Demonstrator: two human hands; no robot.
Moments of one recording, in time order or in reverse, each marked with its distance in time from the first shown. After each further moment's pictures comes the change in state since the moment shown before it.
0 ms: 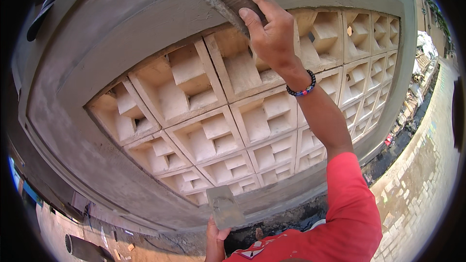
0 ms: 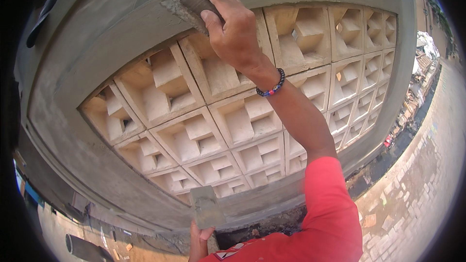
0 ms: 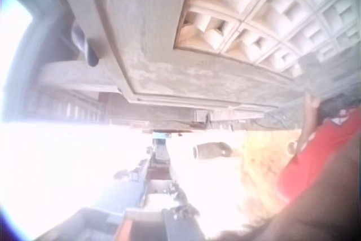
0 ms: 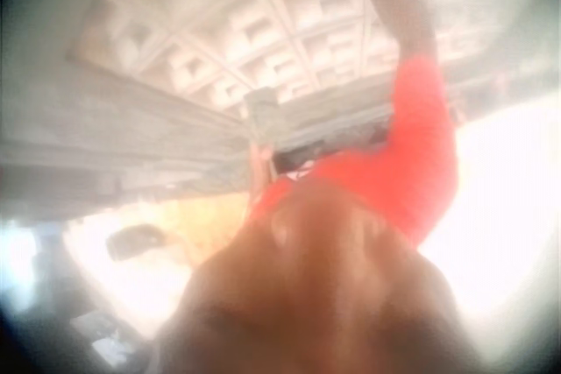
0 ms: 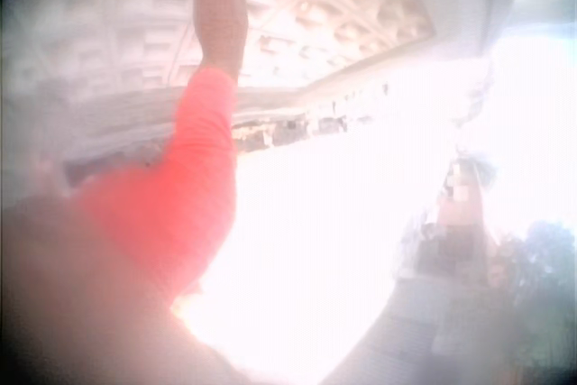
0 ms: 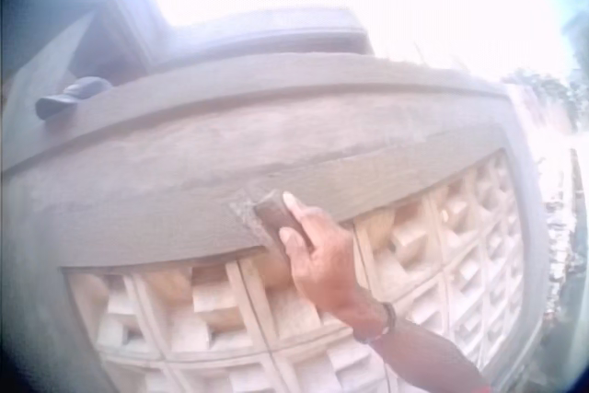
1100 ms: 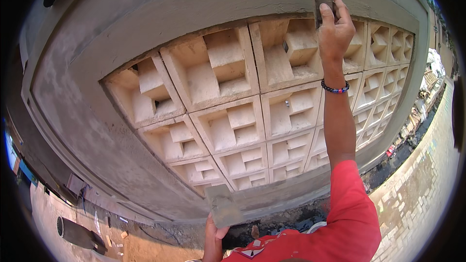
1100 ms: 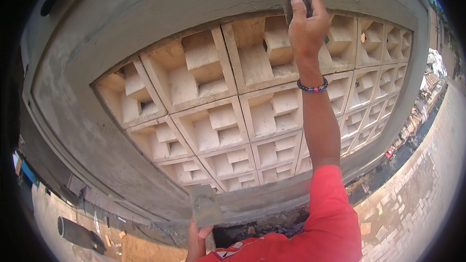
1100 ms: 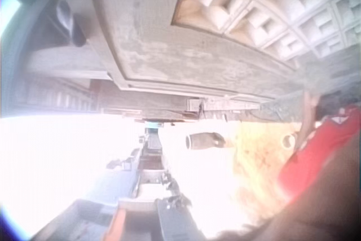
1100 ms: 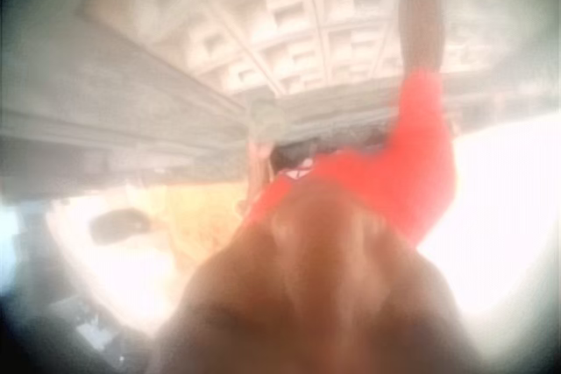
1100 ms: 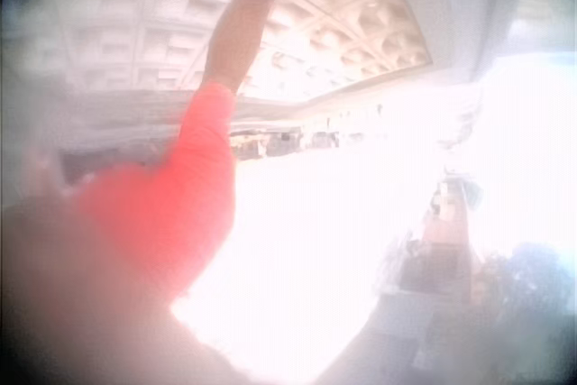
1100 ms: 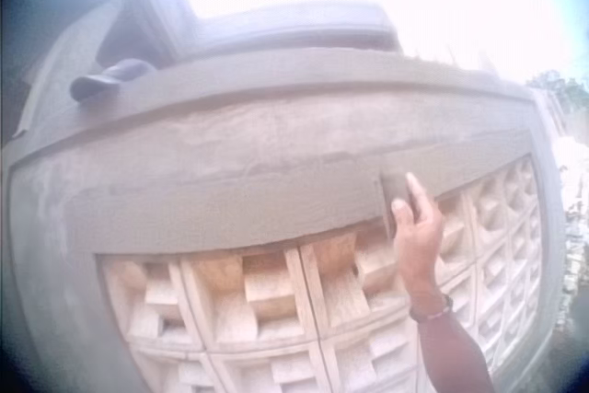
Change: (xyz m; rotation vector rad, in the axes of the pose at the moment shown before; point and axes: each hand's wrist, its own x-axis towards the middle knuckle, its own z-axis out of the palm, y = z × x) left_hand -0.023 0.034 -0.041 0.002 -0.033 0.086; right_hand -0.008 0.016 -0.007 -0.043 0.284 0.294
